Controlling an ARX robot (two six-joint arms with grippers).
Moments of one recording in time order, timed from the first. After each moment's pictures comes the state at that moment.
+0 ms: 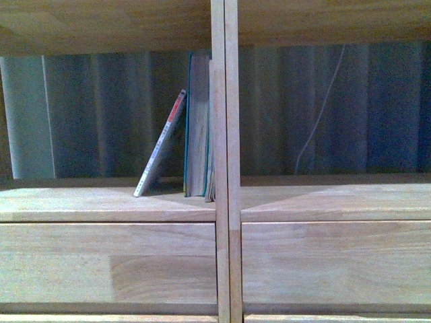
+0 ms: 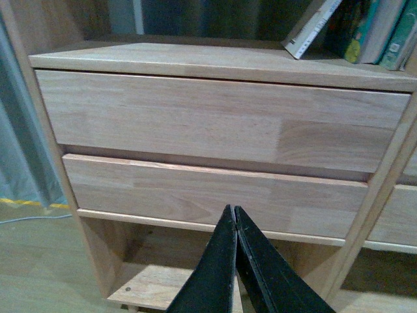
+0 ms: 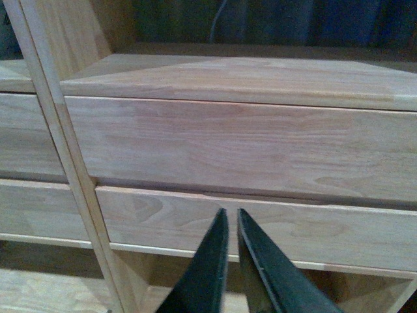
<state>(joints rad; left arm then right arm) -0.01 0.22 0.09 0.13 0.00 -0.01 0.00 0.65 0.18 0.46 0.00 -0.01</state>
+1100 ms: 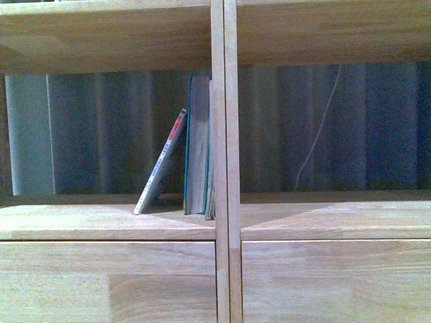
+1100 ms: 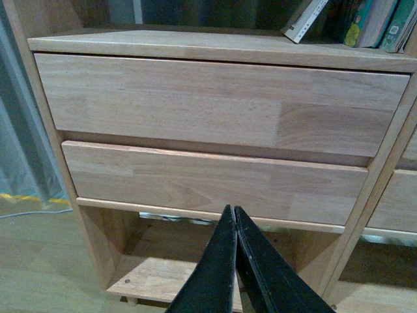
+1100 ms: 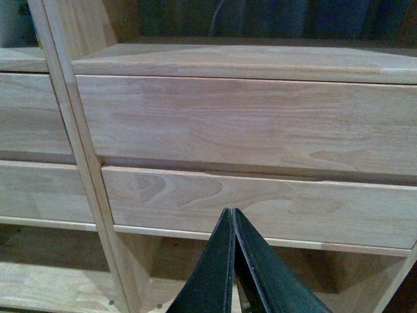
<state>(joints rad) 0.00 0.01 0.01 0.00 0.00 -0.01 0.00 0.20 0.02 0.20 0.00 -0.01</state>
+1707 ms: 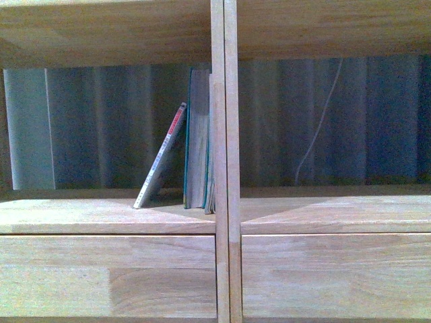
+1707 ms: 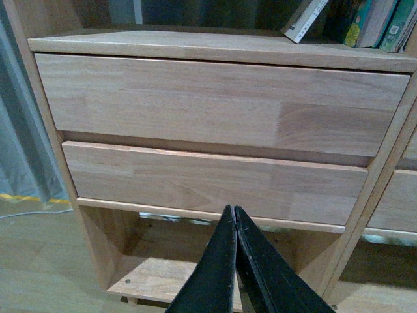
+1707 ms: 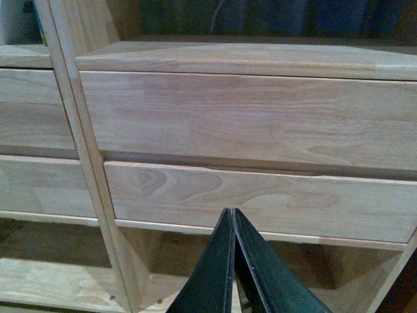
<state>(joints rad) 0.00 0.01 0.01 0.00 0.00 -0.01 0.00 0.01 0.02 0.00 0.00 -0.01</state>
